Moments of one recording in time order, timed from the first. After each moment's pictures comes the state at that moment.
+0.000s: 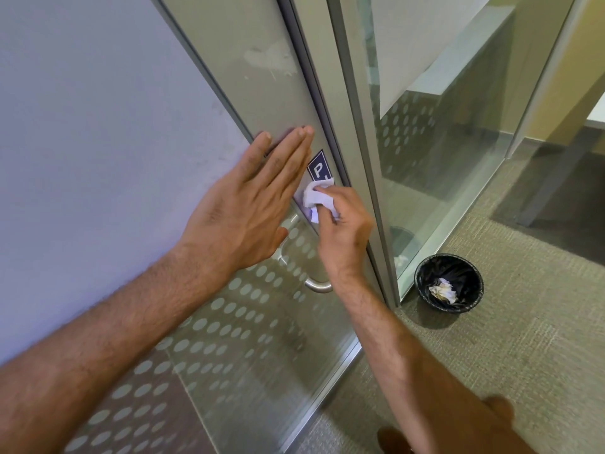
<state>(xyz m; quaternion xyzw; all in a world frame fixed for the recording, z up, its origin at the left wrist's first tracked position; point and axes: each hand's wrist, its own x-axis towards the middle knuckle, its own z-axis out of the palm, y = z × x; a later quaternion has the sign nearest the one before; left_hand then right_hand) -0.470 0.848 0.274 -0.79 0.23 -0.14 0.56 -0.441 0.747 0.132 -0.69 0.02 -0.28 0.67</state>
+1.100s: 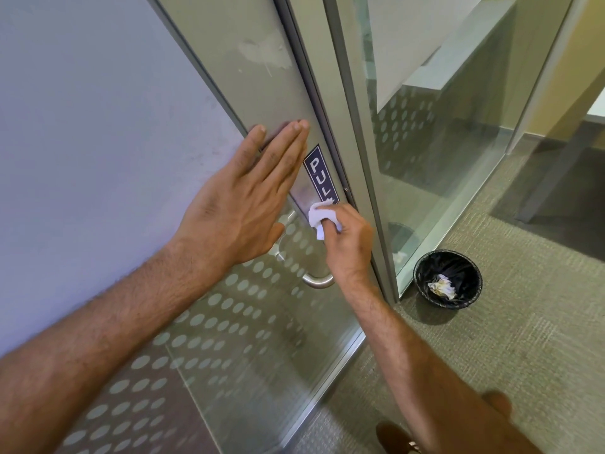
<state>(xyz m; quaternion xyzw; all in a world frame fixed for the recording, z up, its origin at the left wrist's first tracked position) -0.469 0.849 0.272 -0.78 0.23 -0.14 0.56 -0.454 0.737 0.108 -0.68 0.01 -0.16 0.71</state>
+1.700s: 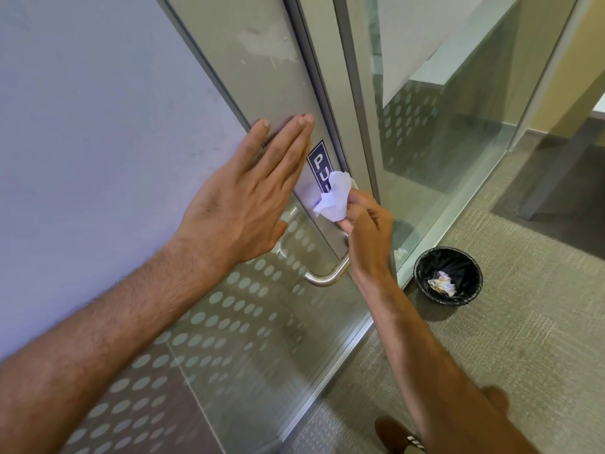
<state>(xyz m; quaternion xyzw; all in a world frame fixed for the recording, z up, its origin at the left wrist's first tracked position) -0.468 0.850 0.272 -0.79 0.23 -0.14 0.55 -0.450 0.716 0.124 -0.51 0.03 -0.03 0.86</state>
